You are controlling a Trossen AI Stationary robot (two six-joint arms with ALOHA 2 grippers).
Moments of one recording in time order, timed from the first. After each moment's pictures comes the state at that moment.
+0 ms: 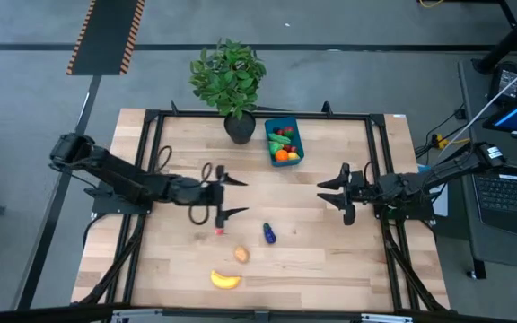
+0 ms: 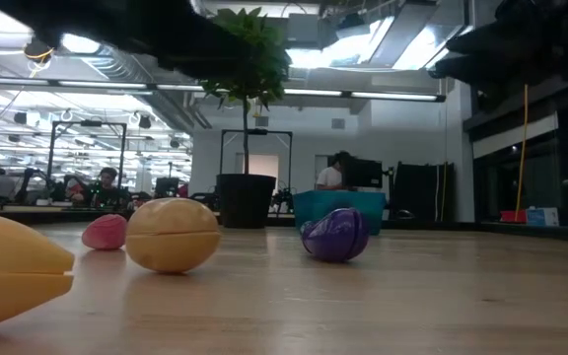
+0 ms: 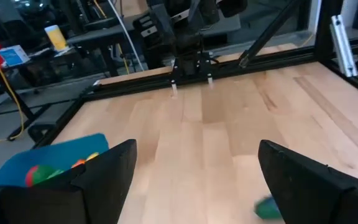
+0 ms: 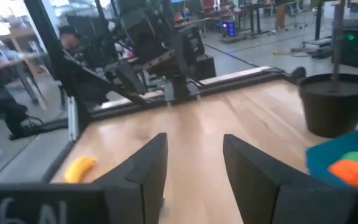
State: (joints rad) left arm -0.21 1.31 0.55 0.55 -0.33 0.14; right arm 0.31 0.65 0.17 0.45 0.38 0.24
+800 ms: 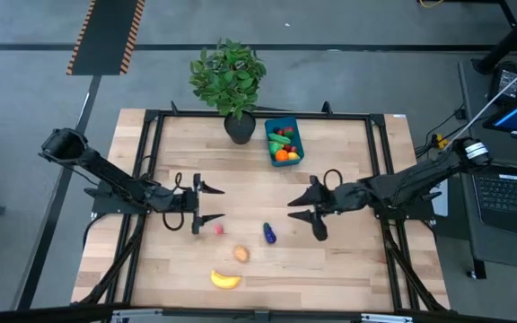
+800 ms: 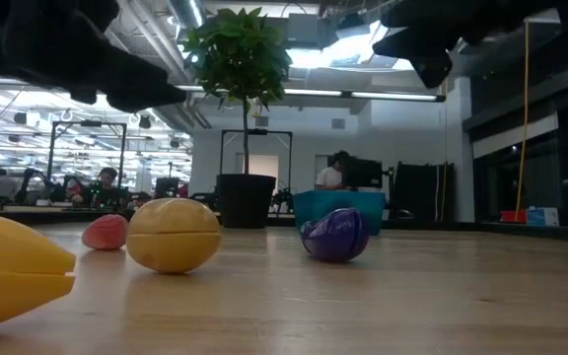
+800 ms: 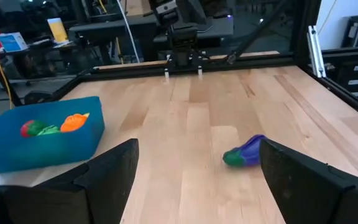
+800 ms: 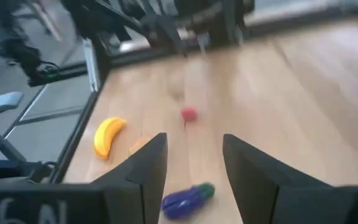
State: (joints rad) left arm -0.39 1.13 0.20 0.78 -0.49 0.01; right arm 0.32 1.20 0.63 0.23 0.21 0.34
